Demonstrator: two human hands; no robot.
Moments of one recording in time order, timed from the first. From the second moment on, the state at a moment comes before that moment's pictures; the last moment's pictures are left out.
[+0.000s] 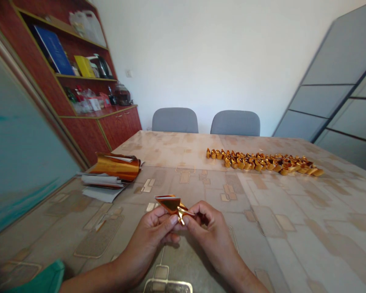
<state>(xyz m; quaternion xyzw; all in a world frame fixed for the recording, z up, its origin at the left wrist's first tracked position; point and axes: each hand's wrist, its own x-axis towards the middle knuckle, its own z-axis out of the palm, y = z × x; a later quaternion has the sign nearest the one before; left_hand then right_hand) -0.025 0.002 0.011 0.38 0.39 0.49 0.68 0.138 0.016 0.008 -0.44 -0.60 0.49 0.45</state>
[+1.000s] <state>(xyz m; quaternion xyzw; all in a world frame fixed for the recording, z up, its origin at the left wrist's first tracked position) -0.024 -0.003 0.008 0.44 0.40 0.44 0.67 0.138 0.012 0.012 -0.48 -0.70 0.38 0.37</state>
